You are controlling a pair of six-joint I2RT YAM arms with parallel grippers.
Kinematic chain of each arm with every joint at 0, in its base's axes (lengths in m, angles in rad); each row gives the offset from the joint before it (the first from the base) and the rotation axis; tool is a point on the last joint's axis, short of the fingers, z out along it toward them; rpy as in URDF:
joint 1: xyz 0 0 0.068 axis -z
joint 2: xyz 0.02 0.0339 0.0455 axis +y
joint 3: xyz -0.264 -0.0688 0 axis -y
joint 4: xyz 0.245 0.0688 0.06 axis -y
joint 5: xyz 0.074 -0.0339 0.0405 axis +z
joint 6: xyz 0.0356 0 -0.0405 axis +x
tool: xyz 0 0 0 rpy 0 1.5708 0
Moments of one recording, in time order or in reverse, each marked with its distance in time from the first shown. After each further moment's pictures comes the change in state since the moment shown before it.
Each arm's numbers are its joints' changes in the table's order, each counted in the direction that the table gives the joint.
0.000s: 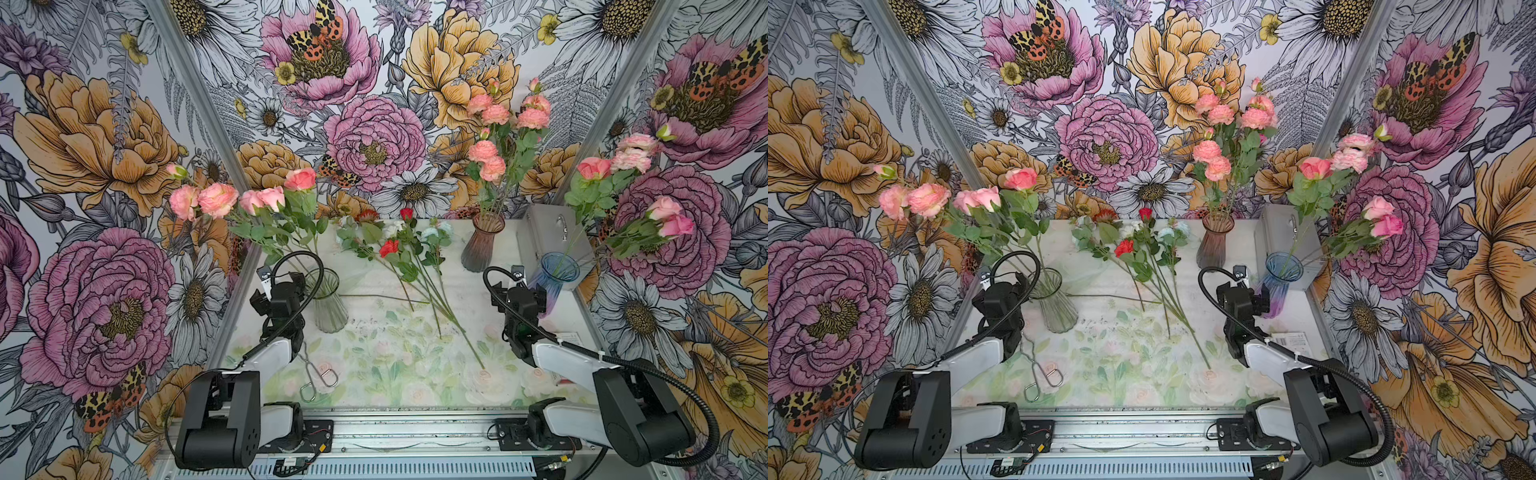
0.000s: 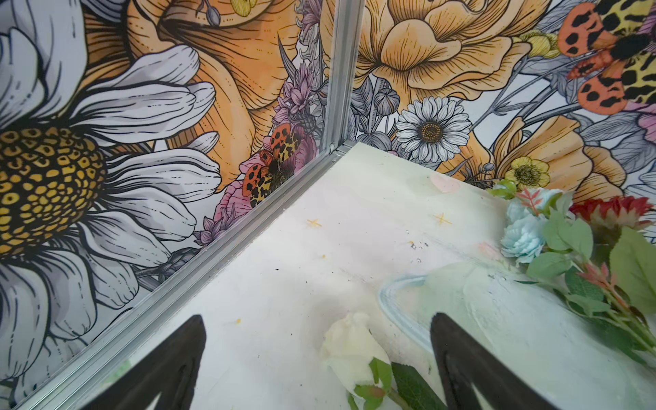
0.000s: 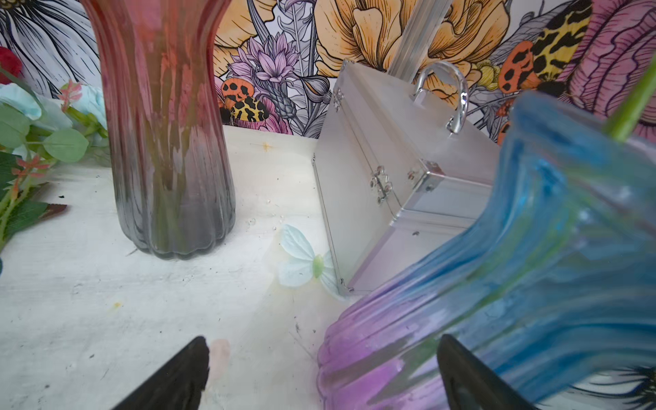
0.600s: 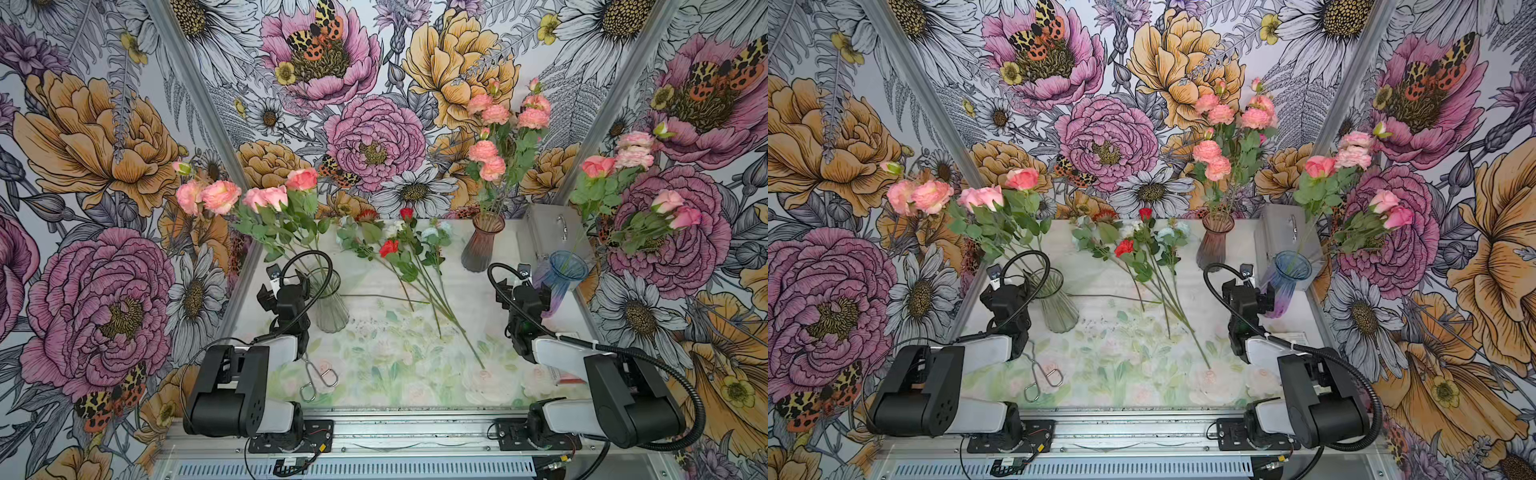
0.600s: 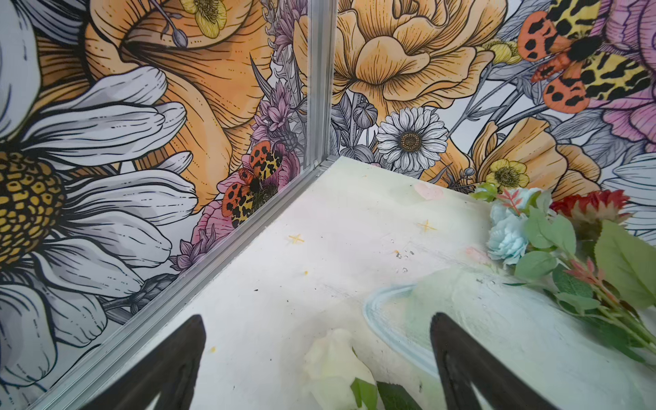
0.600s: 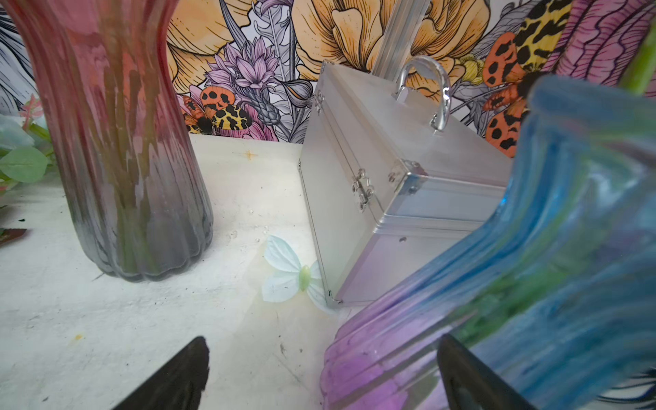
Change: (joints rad) left arm 0.037 0.143 -0.049 0.289 0.000 0.078; right arm 0.072 0.085 0.000 0.122 0.047 -0.006
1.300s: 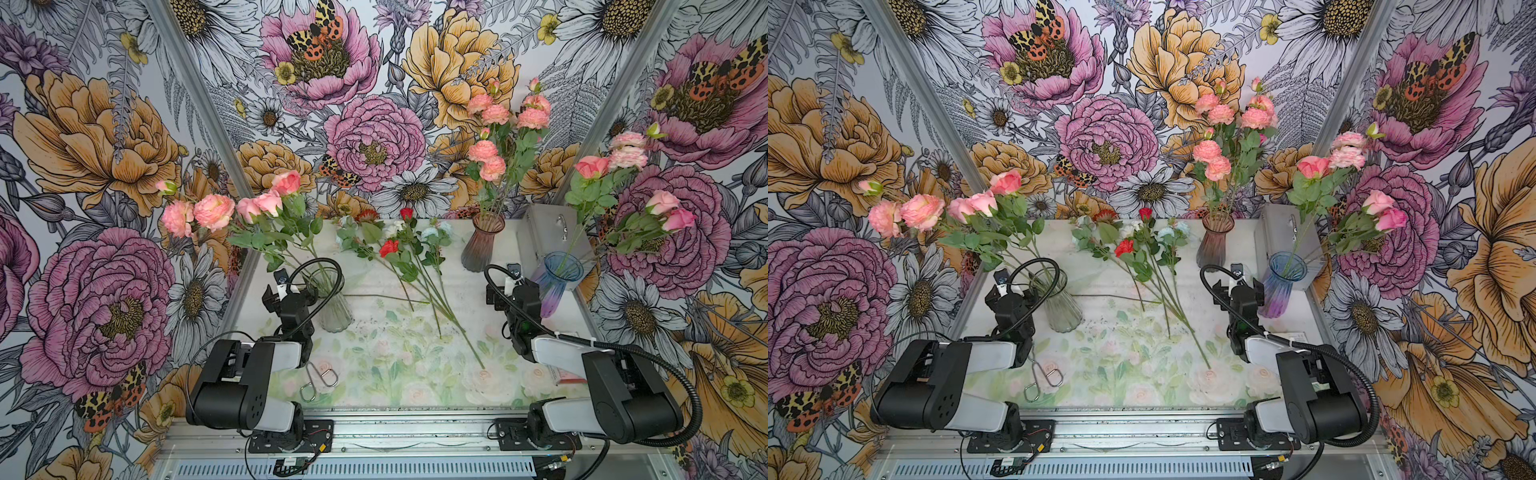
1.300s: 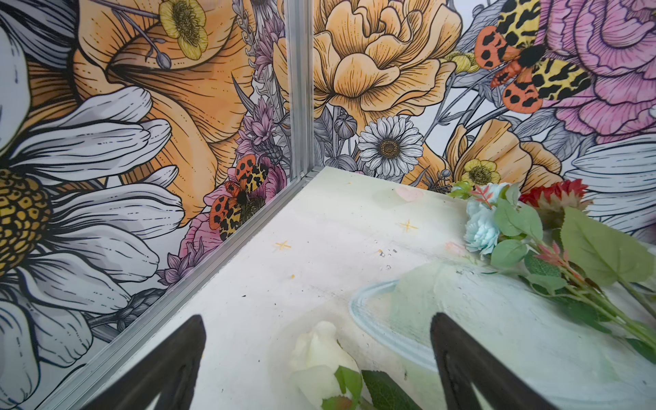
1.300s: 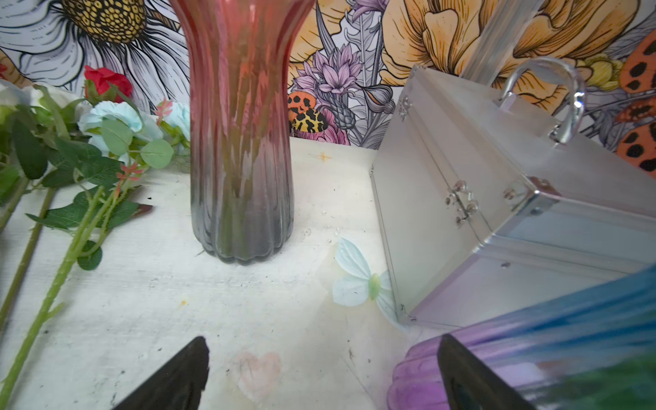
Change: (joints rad) left arm 0.050 0.026 -0.069 0.175 0.000 0.070; right arm 0.001 0.000 0.000 0.006 0.262 -0.008
